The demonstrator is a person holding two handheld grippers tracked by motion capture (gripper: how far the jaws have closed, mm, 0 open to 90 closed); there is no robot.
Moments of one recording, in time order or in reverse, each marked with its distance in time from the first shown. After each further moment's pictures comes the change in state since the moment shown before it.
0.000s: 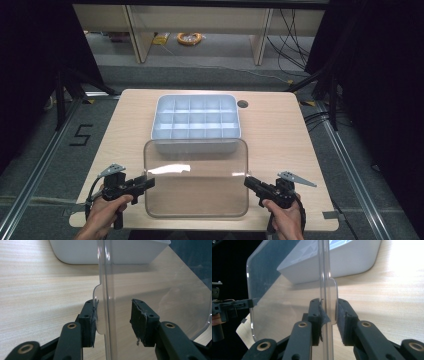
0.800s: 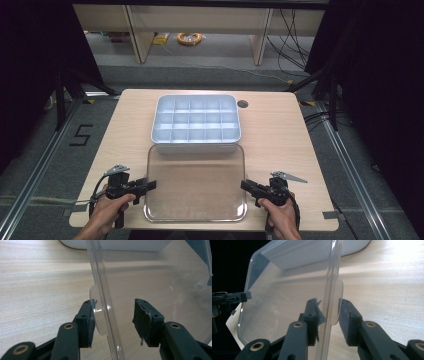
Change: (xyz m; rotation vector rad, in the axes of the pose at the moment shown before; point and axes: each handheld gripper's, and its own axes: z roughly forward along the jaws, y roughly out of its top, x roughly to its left) left arm 0.014 -0.006 0.016 0.078 0.005 0.000; right arm -0.014 -0.009 0.021 0.107 -0.040 0.056
